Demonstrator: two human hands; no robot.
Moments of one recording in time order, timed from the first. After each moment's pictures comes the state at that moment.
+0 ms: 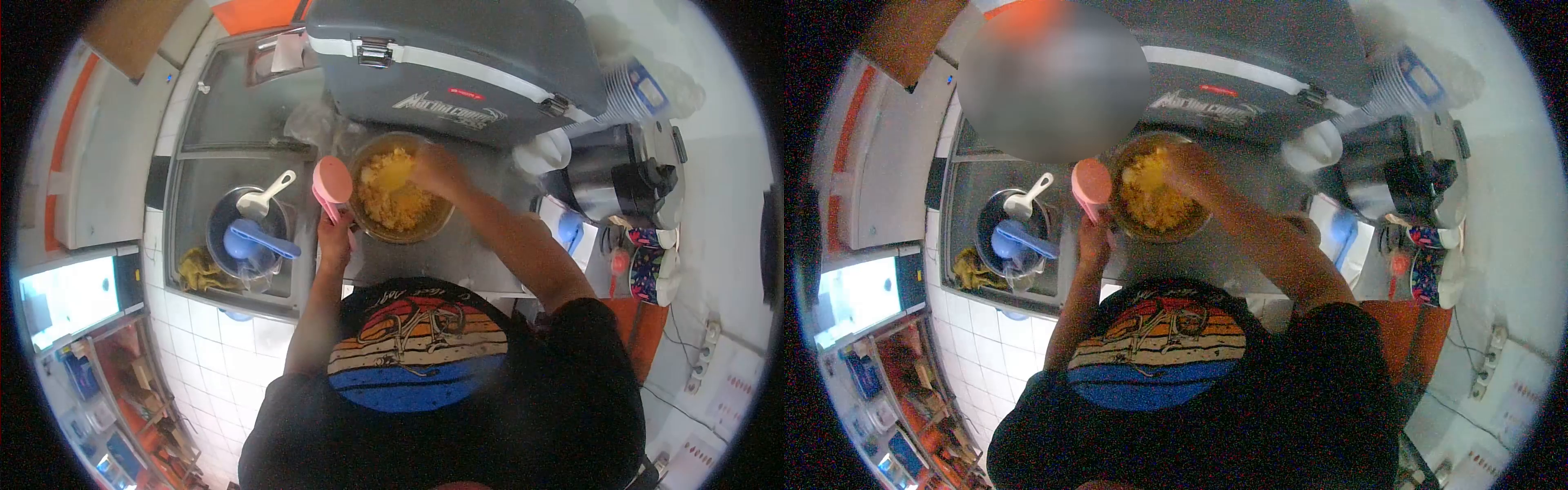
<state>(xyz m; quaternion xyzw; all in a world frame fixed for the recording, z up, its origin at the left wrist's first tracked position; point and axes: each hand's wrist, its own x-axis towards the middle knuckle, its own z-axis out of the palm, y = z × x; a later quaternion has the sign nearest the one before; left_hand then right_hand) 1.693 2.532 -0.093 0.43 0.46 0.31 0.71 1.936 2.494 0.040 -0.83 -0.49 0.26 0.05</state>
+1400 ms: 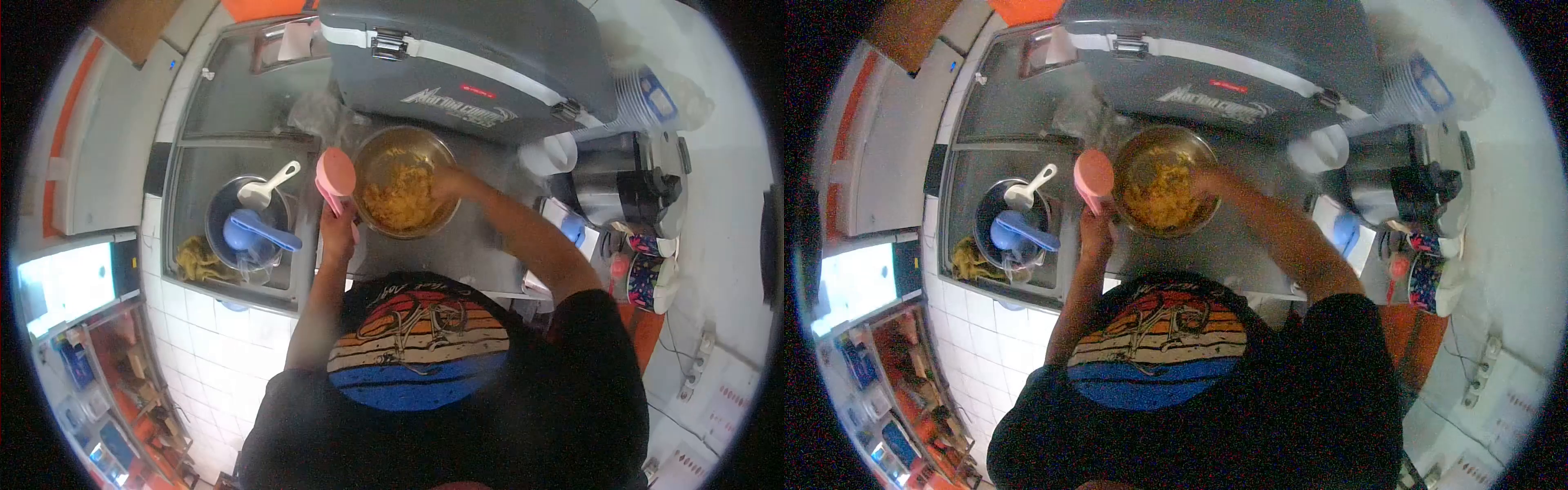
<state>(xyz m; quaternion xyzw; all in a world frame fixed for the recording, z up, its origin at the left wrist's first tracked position) 1.700 2.531 -0.082 0.39 0.45 0.34 0.72 1.982 2.473 -0.072 -0.79 -0.38 0.47 -0.03</state>
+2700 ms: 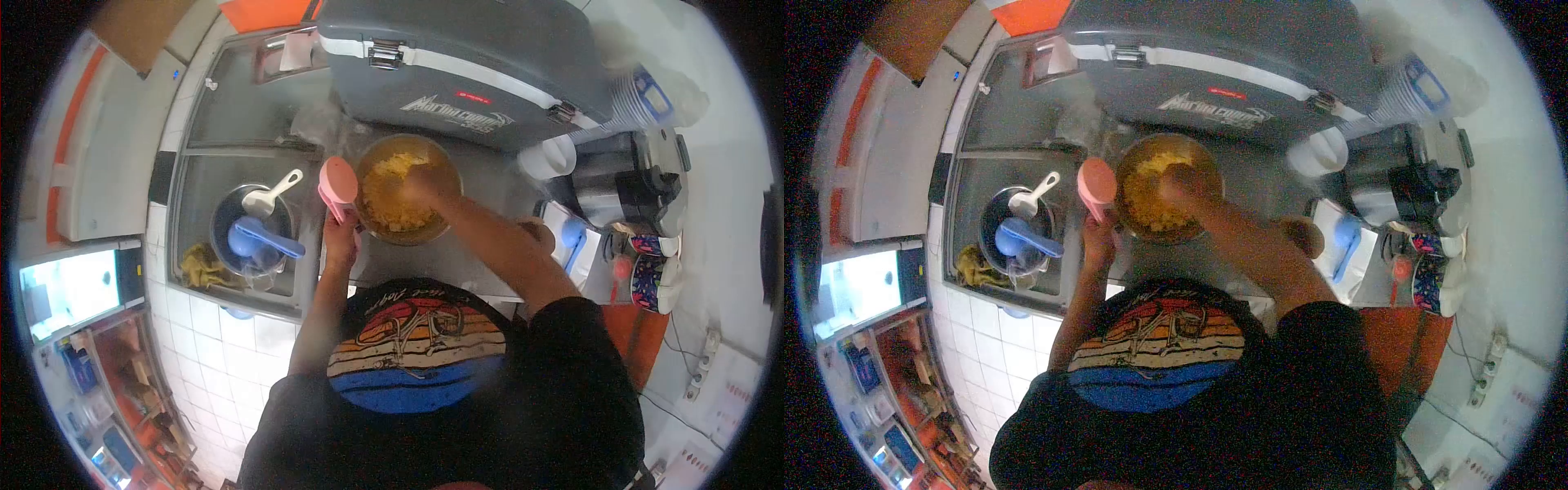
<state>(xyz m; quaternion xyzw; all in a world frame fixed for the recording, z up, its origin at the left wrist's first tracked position) 1.696 2.533 -0.096 0.39 0.46 0.33 0.73 1.932 2.492 -0.105 -0.80 -0.49 0.28 0.18</state>
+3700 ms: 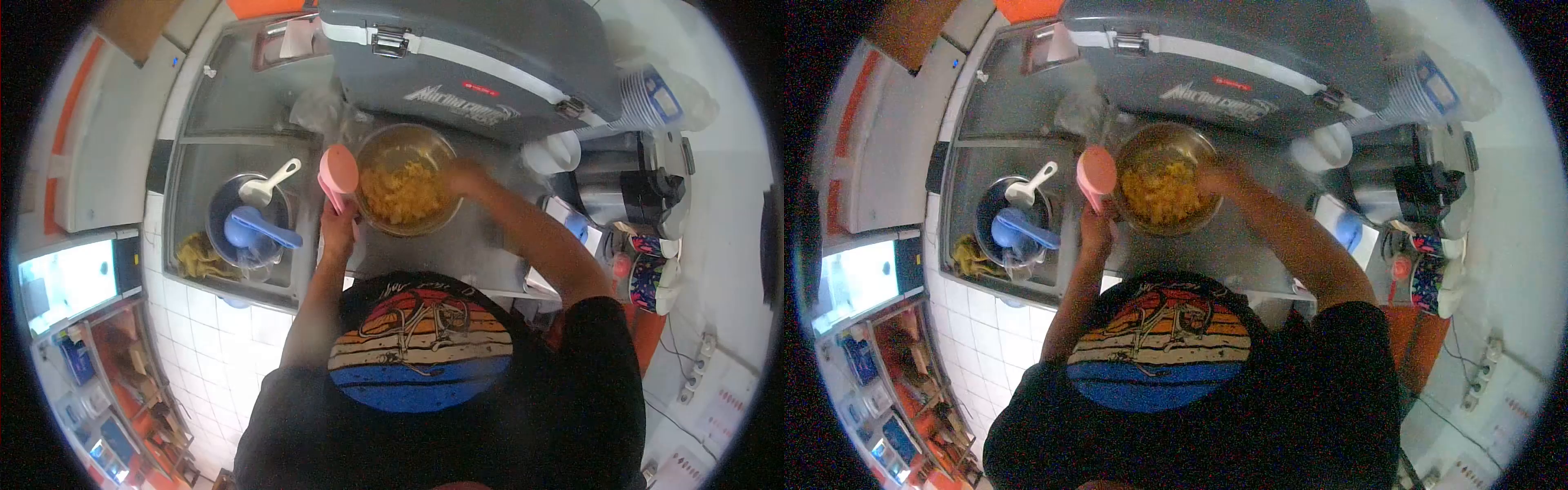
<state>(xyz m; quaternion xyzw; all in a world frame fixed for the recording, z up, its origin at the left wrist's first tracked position) 1.697 2.534 -0.084 0.43 0.45 0.32 0.71 1.978 2.470 -0.019 -0.77 -0.54 0.33 -0.11</state>
